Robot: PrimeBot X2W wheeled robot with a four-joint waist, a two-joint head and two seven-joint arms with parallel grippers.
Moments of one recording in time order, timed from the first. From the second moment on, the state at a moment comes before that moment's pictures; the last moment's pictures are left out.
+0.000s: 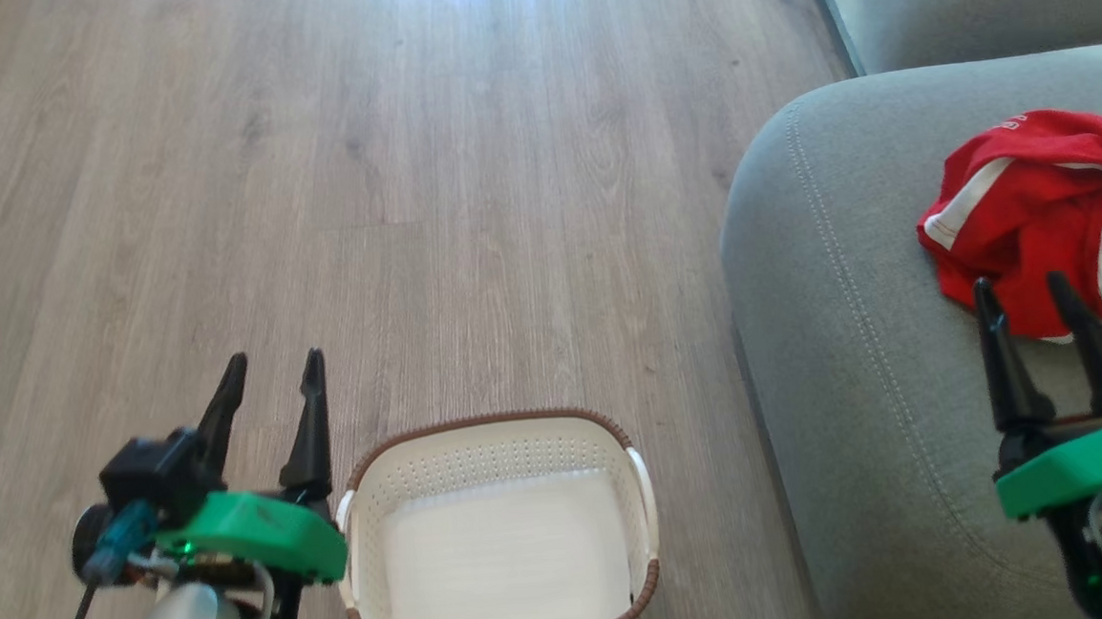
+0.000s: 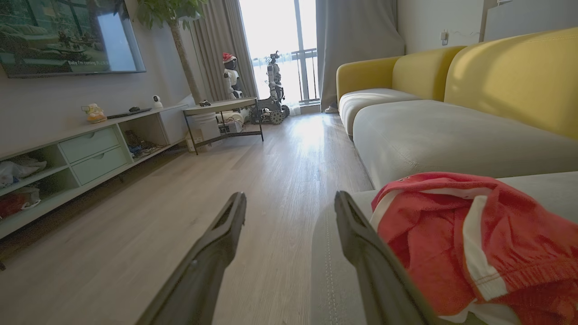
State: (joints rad) left arm -0.16 0.41 -0.53 0.10 -0.64 0.26 -0.25; right arm -0.04 -0.27 -0.03 0.10 0.44 0.13 -0.19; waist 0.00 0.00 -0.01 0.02
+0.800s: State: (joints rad) left arm 0.03 0.21 -0.25 0.12 -0.37 0.09 -0.25; right arm 0.04 -0.21 0.04 0.12 0.43 0.13 -0.25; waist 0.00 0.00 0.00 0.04
